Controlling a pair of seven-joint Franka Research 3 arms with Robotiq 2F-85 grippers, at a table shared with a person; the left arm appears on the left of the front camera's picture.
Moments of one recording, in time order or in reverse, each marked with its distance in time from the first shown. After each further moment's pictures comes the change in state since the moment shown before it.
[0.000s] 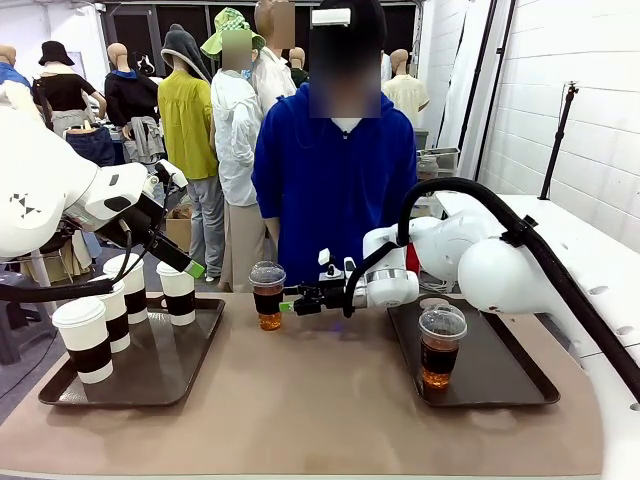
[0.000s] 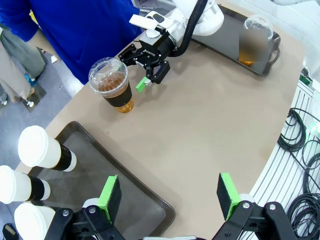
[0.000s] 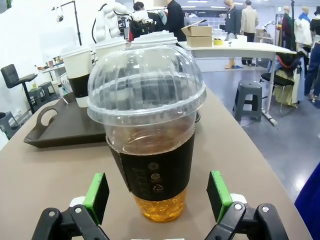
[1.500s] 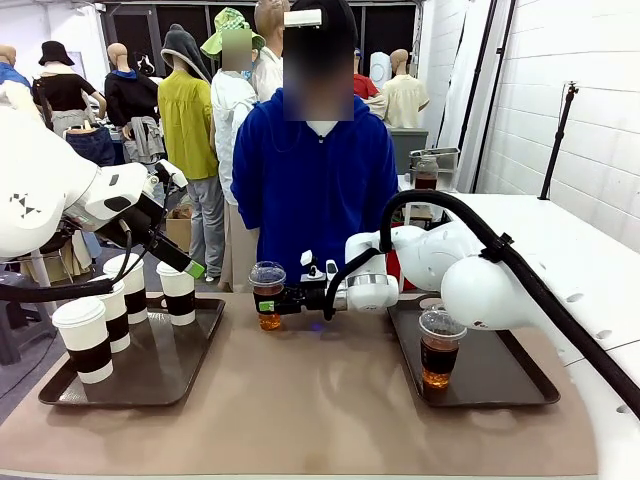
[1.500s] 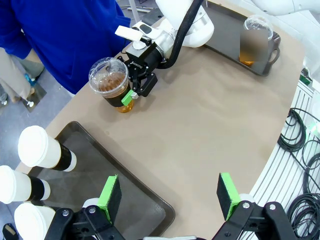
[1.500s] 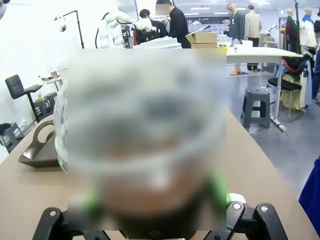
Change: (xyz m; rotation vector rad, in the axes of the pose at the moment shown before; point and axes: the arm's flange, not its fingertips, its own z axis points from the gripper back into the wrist) left arm 0.000 0.000 0.000 0.000 0.000 0.000; right arm -0.002 -0.003 -0.049 0.035 -0.046 -0.041
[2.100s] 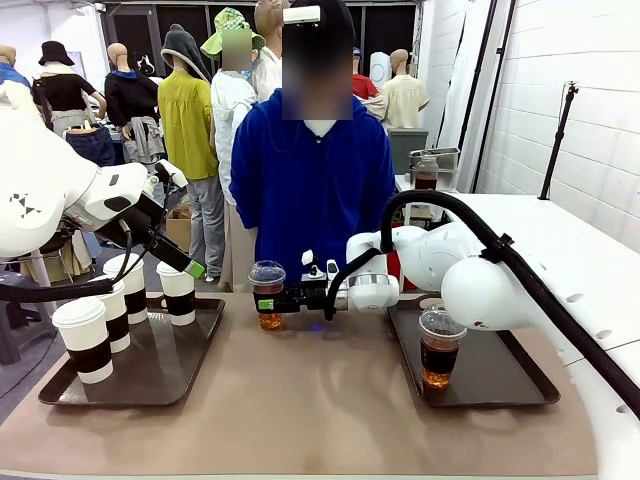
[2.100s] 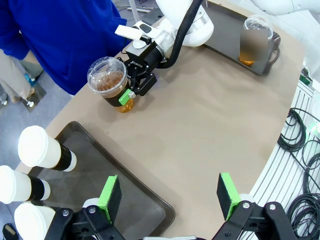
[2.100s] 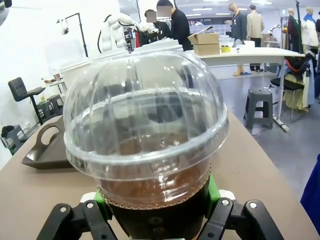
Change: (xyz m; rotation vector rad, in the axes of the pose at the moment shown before) left arm 0.000 0.000 0.000 0.000 0.000 0.000; right arm 0.001 -0.001 0.002 0.010 -0.009 -0.008
